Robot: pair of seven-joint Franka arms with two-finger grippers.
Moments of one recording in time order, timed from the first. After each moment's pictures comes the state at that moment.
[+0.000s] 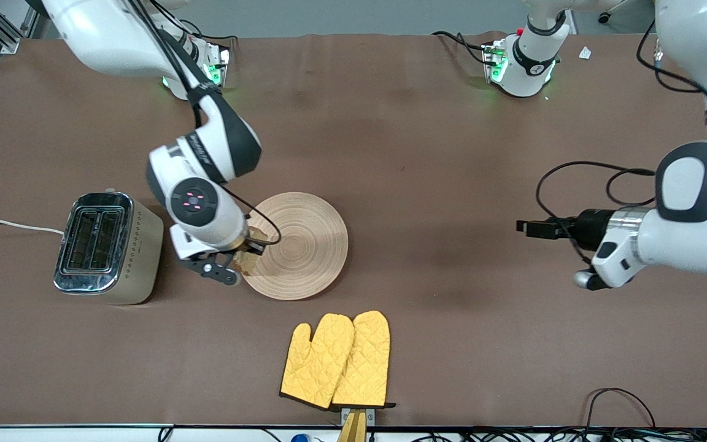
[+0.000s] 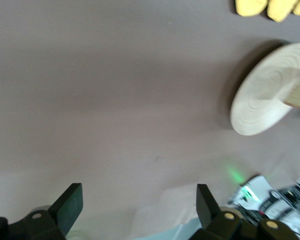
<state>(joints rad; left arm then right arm) -0.10 0.53 0.02 -1.35 -0.55 1.46 -0.12 0.25 0.59 0.27 -1.48 -0.20 1.91 0.99</state>
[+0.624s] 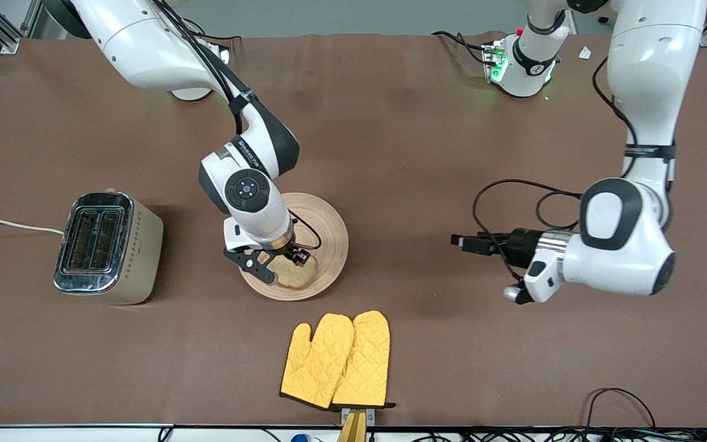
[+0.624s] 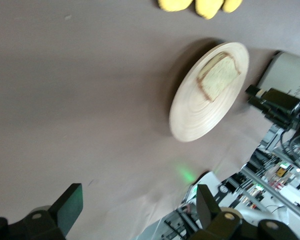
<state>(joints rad) -0.18 0.63 -0.04 -1.39 -0.79 1.69 -0.10 0.32 0.65 0.28 -1.46 -0.22 2.12 1.22</state>
